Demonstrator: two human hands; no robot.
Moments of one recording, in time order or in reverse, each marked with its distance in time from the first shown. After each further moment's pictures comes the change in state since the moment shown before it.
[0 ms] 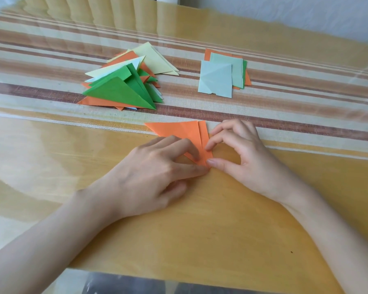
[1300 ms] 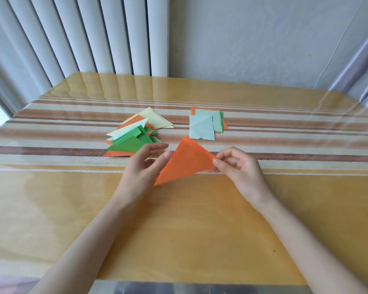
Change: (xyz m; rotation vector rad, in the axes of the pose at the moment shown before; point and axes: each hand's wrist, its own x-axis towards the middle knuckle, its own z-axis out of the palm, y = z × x) left_hand 0.007 -0.011 -0.021 -0.985 0.554 -0.605; right_hand -0.001 -0.033 -0.016 0.721 0.356 0.238
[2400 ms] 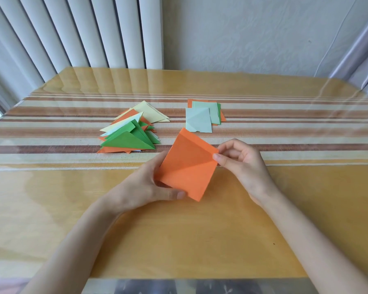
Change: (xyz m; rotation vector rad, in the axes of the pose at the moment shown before) left_hand -0.006 0.006 -0.003 0.030 -0.528 -0.064; right_hand -0.001 0.004 -0.006 0.047 0.060 0.061
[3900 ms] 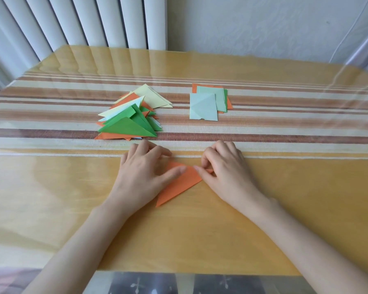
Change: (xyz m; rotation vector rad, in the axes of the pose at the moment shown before) left_hand 0.000 -0.029 0.004 0.839 0.434 0.001; right_hand -0.006 0.031 0.030 -1.078 -0.022 -0.389
